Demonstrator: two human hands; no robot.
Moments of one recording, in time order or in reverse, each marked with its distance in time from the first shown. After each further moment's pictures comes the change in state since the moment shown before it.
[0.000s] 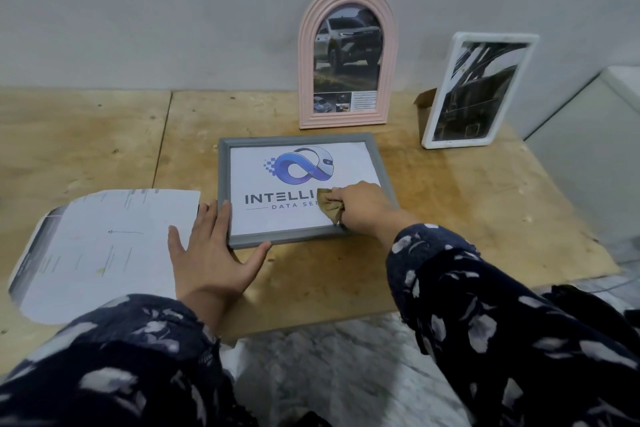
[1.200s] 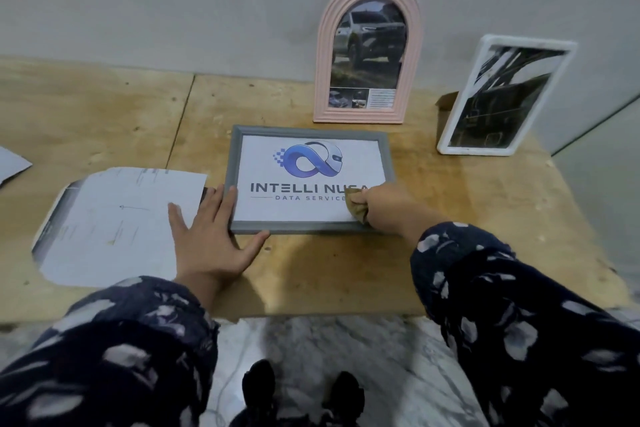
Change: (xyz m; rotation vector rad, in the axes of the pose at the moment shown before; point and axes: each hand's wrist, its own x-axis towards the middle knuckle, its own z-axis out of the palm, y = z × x) left_hand -0.001 0.001 0.002 0.111 0.011 -0.004; right_hand -0.008 0.030 -0.016 -0.274 -0.182 -0.064
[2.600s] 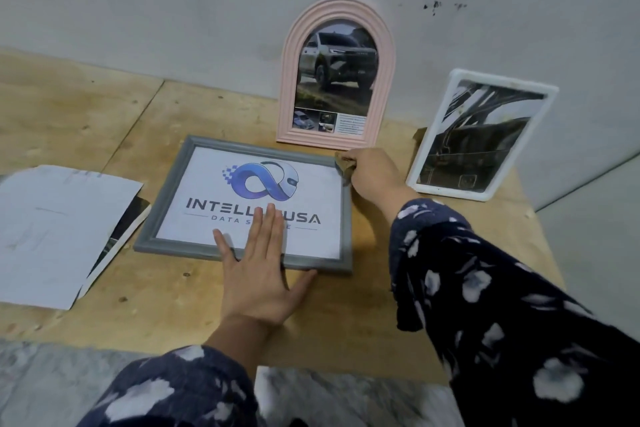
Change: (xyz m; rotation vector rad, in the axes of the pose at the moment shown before) left_hand -0.014 0.180 0.029 -0.029 0.061 0.024; right_hand 0.062 0.104 -0.023 0.568 0.427 0.020
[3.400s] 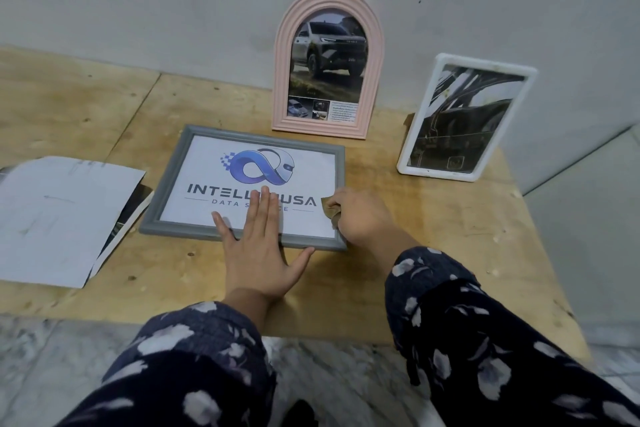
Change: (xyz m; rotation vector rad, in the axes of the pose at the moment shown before) left_hand 0.000 0.002 -0.005 0.070 -0.005 -0.029; right_hand -0.080 -0.009 0.035 -0.221 -0.153 0.020
